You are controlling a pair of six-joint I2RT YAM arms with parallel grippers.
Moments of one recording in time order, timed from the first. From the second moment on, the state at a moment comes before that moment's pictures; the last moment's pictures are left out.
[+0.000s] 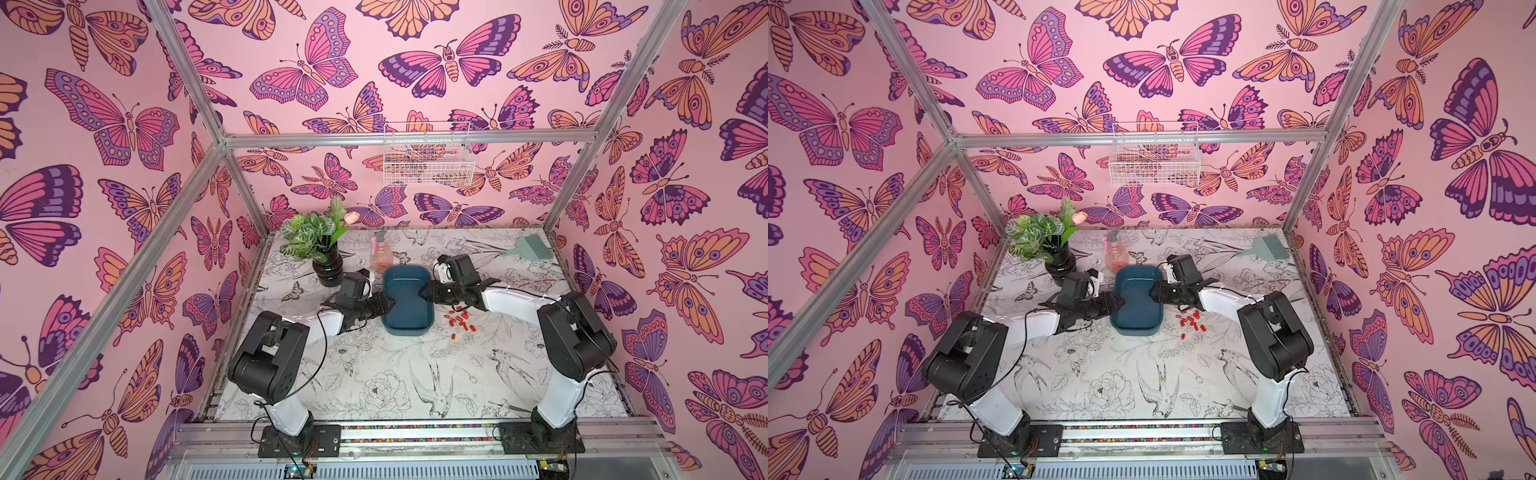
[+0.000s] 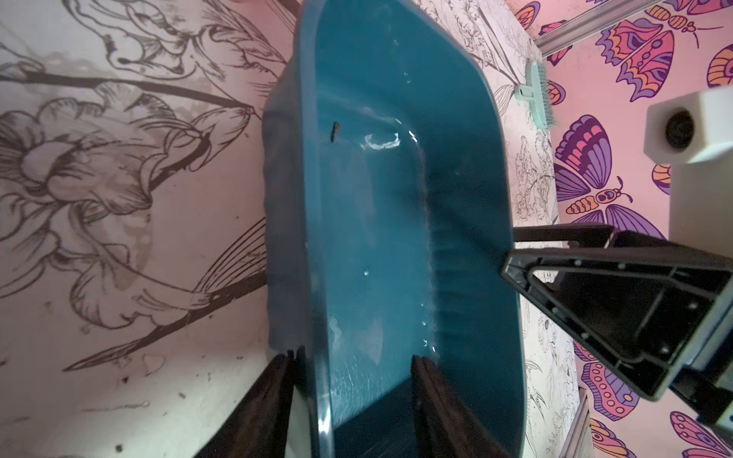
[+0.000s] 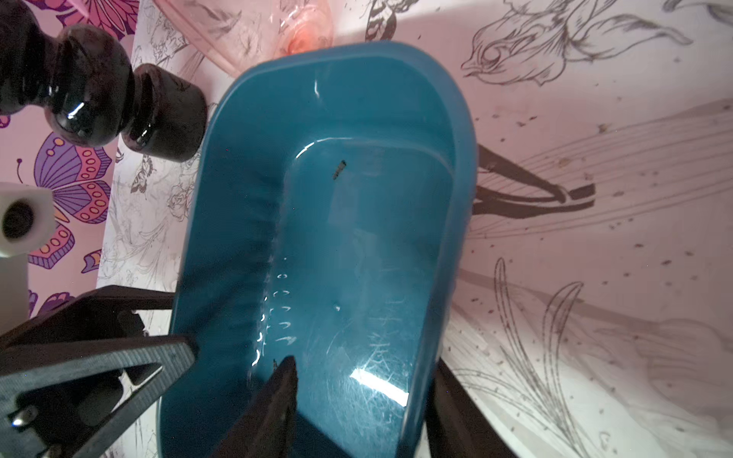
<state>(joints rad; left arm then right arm) -0.41 1.70 0.82 0.14 0.40 -0.65 0.55 1.84 1.13 -0.12 -0.32 0.51</state>
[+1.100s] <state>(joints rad) -0.46 1.50 0.81 0.12 0.24 -0.54 0.53 1.66 1.12 -0.22 -0.21 0.41</state>
